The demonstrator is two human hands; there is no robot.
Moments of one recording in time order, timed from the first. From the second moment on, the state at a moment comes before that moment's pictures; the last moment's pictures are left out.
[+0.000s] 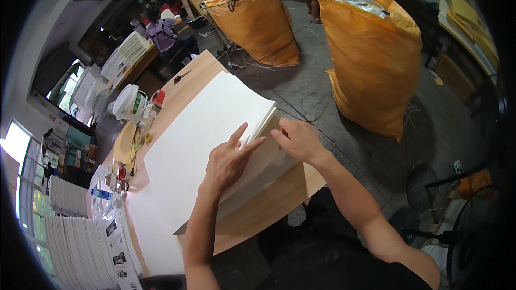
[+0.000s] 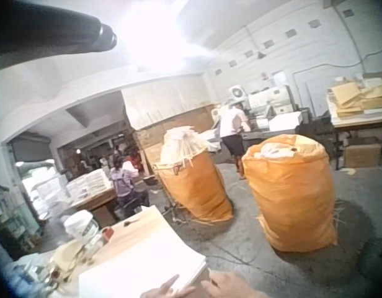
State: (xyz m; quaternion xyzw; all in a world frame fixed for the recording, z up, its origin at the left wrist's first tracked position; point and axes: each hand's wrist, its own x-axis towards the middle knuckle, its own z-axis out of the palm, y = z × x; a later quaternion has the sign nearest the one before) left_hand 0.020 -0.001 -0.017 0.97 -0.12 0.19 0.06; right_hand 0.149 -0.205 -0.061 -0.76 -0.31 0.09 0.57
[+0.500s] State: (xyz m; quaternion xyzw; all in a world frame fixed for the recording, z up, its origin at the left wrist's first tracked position) left_hand 0.012 0.000 -0.013 0.98 -0.08 0.14 0.13; right_hand 0.157 -0.188 -0.070 -0.47 -0.16 0.32 0.80
